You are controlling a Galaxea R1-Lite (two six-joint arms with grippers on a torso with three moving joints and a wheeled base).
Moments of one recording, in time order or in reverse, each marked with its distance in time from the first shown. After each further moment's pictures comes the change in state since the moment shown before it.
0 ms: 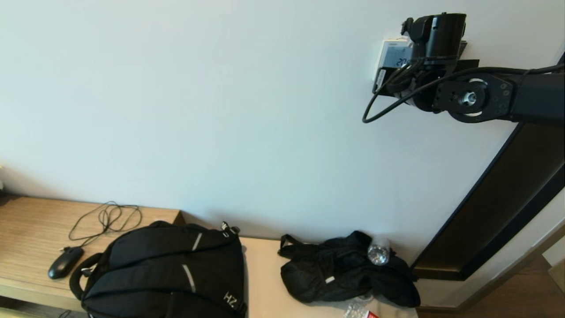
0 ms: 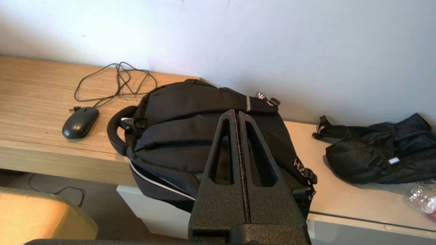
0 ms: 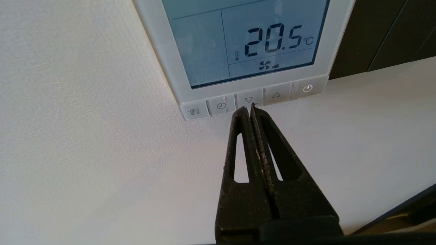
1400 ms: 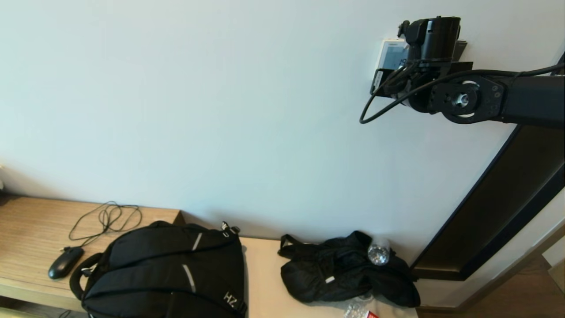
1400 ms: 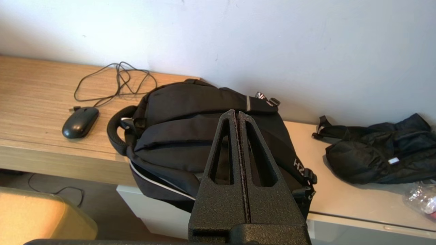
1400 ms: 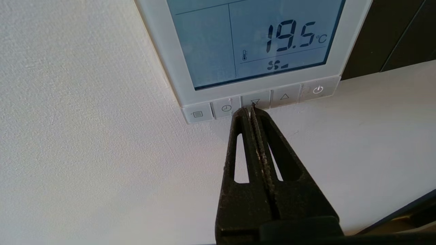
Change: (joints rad) left arm 0.000 0.000 0.000 0.000 0.000 0.000; right arm -0.008 0.031 -0.027 -0.003 0.001 -0.002
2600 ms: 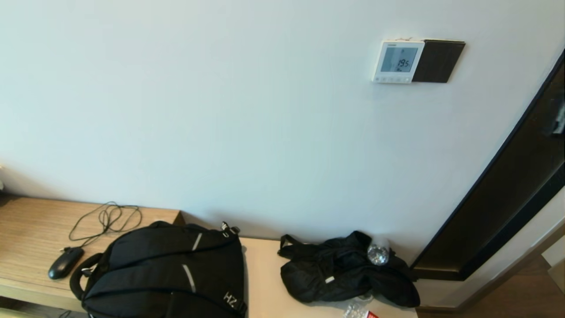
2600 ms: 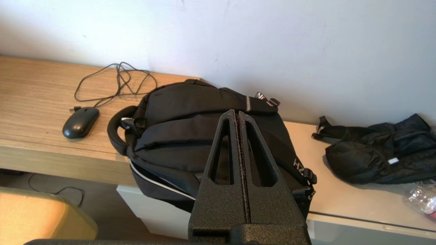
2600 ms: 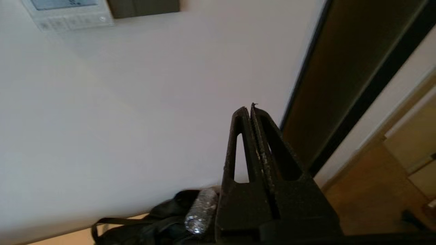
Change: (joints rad) left arm 0.000 0.000 0.000 0.000 0.001 0.000; right arm -0.124 -0.851 0.857 -0.002 0.000 -0.145
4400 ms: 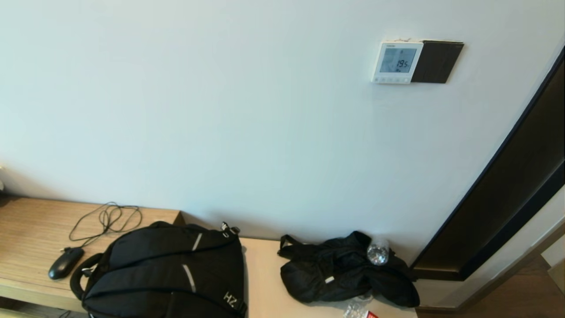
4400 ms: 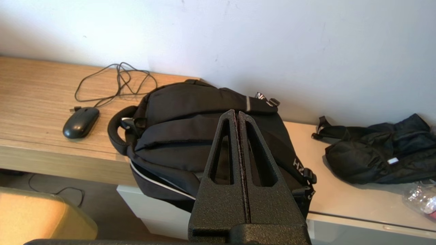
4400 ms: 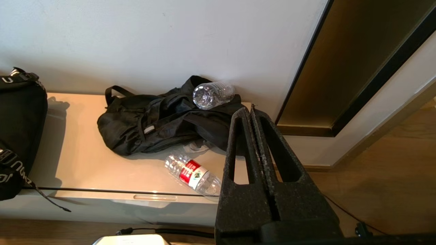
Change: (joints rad) left arm 0.000 0.000 0.000 0.000 0.000 0.000; right arm -0.031 -0.898 1.038 -0.023 0.336 -0.057
